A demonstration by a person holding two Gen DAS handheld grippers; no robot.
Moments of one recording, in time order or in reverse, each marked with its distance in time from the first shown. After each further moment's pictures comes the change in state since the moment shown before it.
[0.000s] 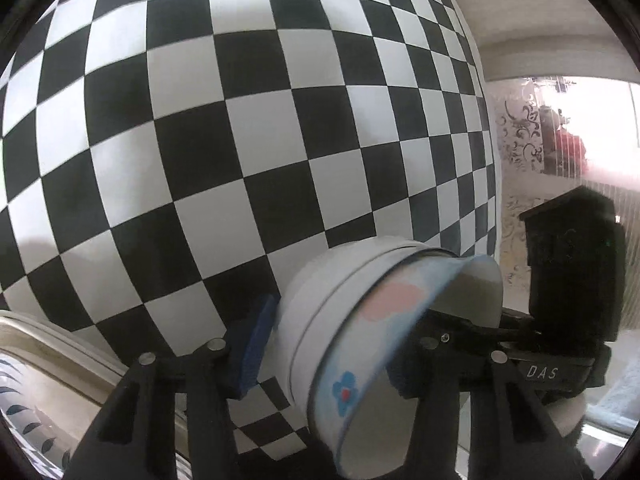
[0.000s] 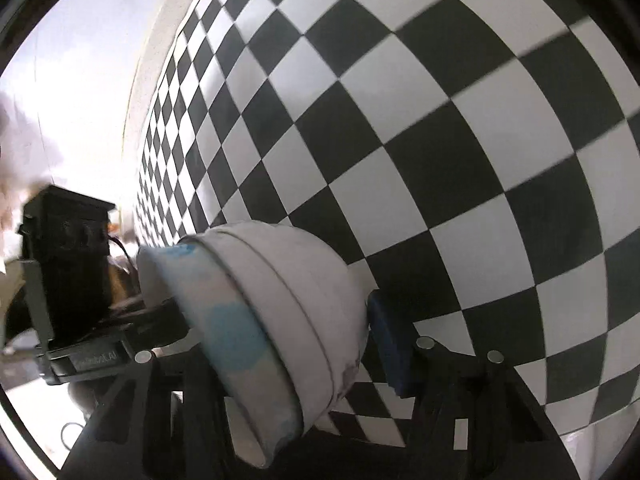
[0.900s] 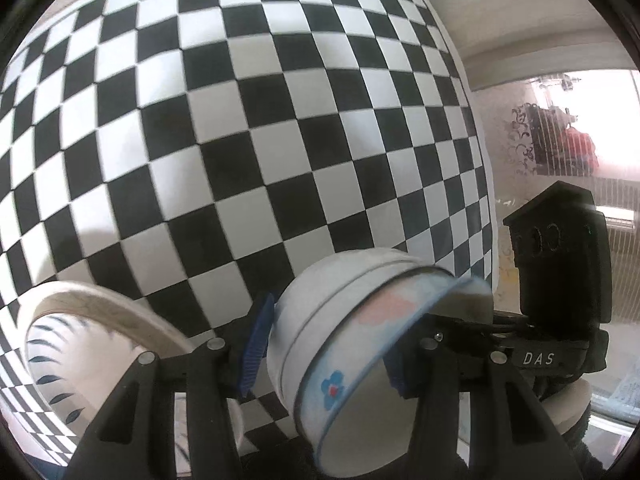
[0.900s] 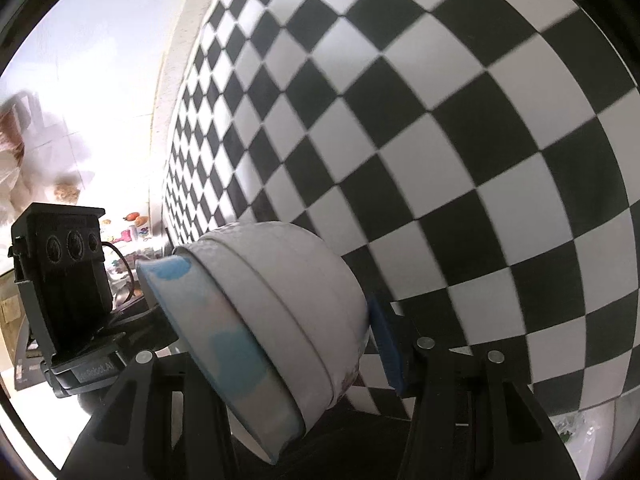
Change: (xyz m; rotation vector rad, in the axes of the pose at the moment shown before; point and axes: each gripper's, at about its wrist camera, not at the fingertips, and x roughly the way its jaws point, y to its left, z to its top) left arm -0.046 -0.009 -0.015 0.043 -0.071 0.070; right arm -0.012 0.024 -0.032 0.015 0.039 0.126
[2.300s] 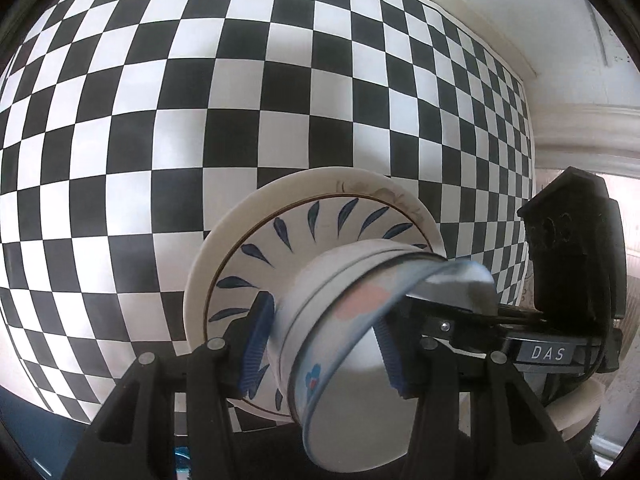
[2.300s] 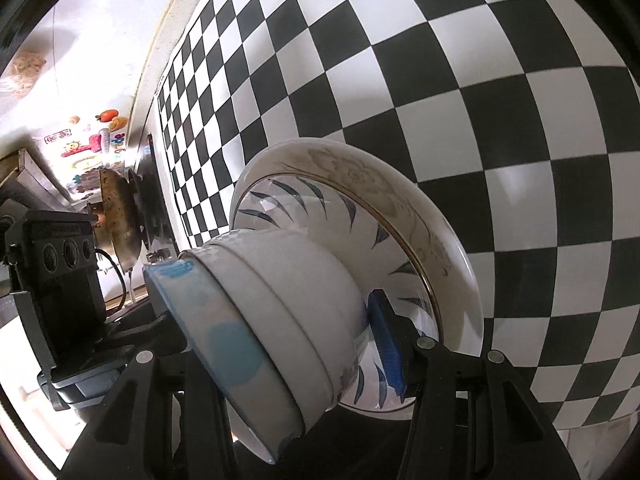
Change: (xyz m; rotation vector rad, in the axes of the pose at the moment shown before) left arm -0.063 0.176 -0.085 -0.297 -0.083 -0.026; right arm 0.176 0.171 -0.037 -0.176 0.220 -0.158
